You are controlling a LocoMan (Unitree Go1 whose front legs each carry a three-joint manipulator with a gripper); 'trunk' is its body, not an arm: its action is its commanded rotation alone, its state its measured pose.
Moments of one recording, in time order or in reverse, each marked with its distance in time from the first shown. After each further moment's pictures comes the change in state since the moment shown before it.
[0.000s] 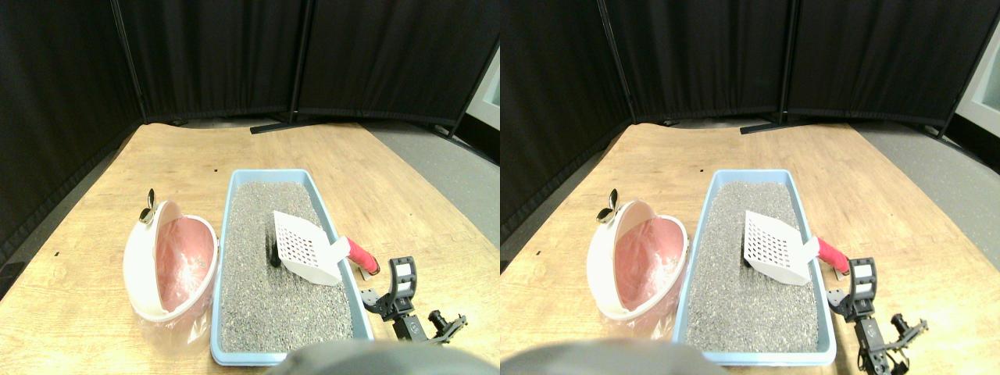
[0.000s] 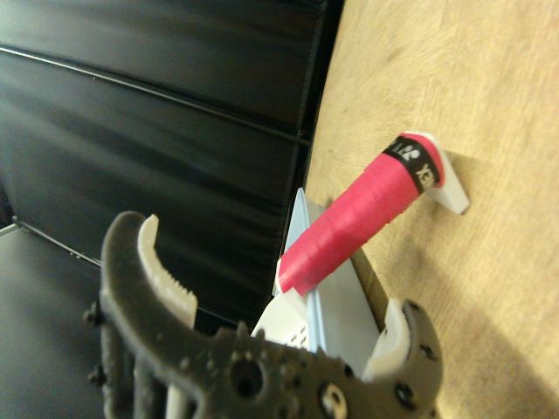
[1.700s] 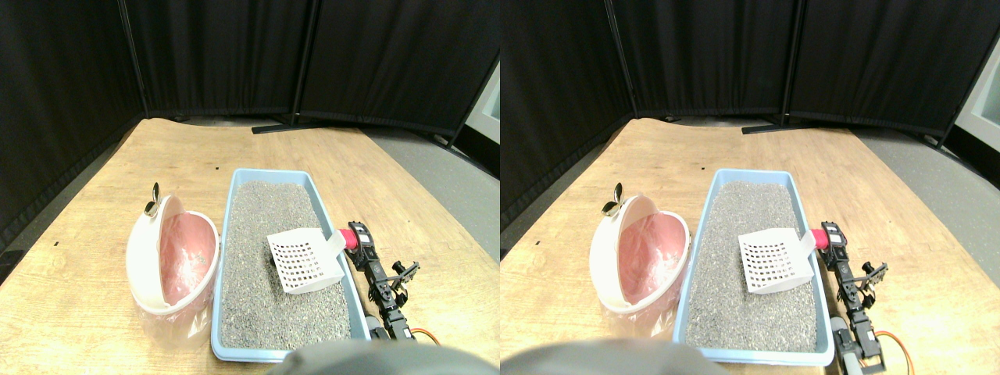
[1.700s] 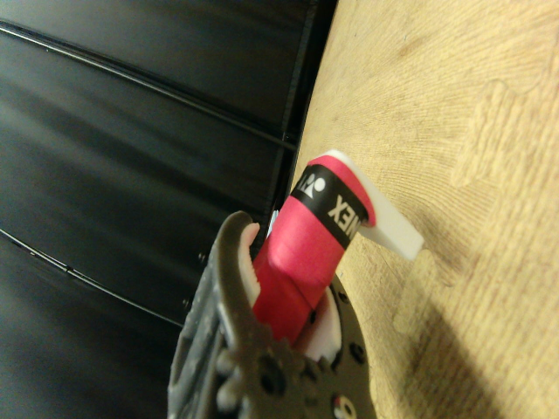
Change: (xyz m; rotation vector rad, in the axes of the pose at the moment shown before) right arm 0.076 -0.022 -0.034 0.122 0.064 -0.022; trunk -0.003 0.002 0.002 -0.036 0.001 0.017
